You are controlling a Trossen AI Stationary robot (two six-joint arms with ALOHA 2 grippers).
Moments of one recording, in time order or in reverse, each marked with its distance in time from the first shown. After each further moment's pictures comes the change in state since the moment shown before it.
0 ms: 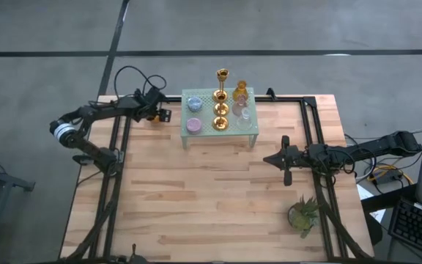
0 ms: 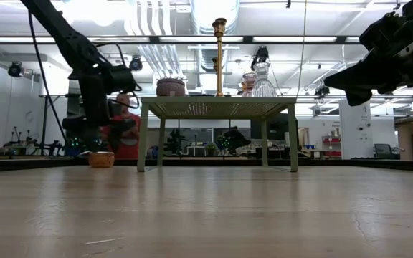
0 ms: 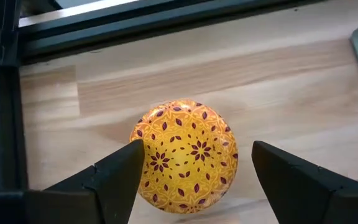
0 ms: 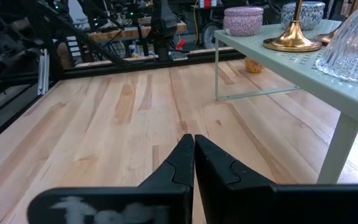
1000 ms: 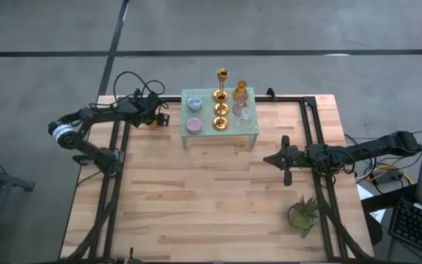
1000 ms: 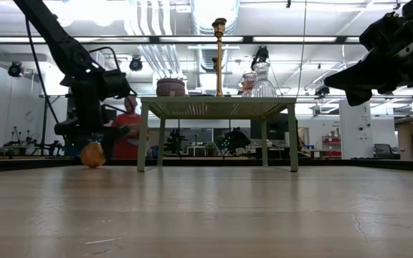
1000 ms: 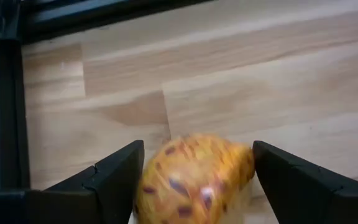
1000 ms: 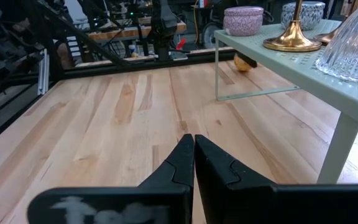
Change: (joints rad) left arm -0.008 -0.030 -0.099 0.093 -0.048 0.008; right arm 0.000 0.000 0.000 0.000 0.000 0.000
